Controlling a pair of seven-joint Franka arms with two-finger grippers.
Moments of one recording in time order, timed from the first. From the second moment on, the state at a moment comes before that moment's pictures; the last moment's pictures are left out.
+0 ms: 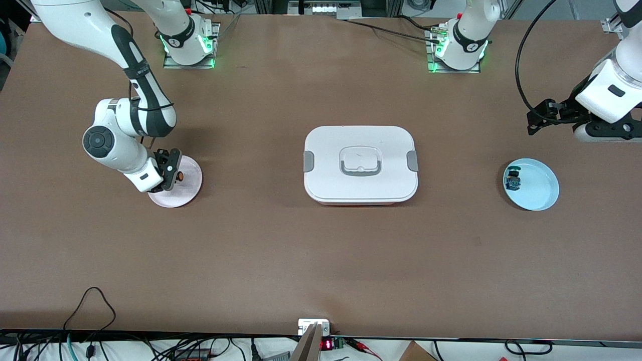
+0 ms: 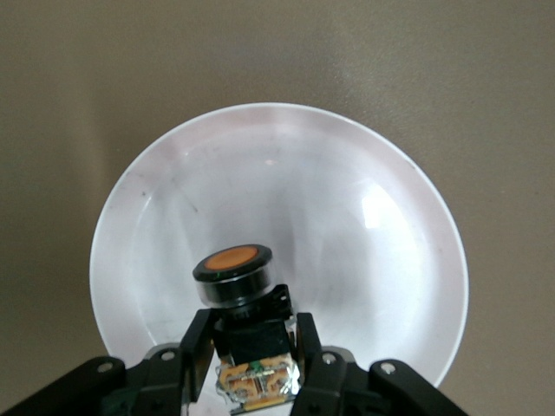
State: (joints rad) left arm 0.08 -0.02 -0.15 -1.67 0.04 1.65 -0.07; right arm 0.12 0.39 -0.06 -2.17 -0.03 2.49 -1.33
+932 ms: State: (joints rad) left arm 0.12 0.00 -0.15 -1.67 0.04 1.64 -0.08; right arm 0.12 0.22 -0.06 -2.09 -0.02 2.26 -1.34
